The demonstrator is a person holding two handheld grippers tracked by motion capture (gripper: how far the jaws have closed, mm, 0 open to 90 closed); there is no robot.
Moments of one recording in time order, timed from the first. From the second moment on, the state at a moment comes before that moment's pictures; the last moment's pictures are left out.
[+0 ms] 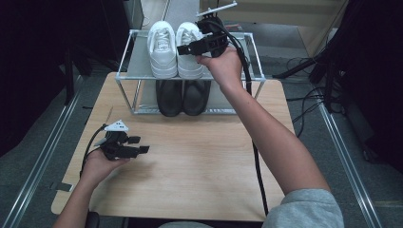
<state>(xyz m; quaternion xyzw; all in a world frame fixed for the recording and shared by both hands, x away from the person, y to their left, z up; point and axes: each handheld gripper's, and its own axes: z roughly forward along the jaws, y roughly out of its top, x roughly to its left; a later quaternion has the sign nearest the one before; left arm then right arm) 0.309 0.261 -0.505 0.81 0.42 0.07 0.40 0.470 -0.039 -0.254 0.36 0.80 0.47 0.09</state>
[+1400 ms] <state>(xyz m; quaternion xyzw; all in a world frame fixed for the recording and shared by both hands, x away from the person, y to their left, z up) 0.309 0.253 -0.511 0.82 0.42 0.06 0.38 0.416 -0.109 -0.343 0.31 0.82 0.48 0.07</state>
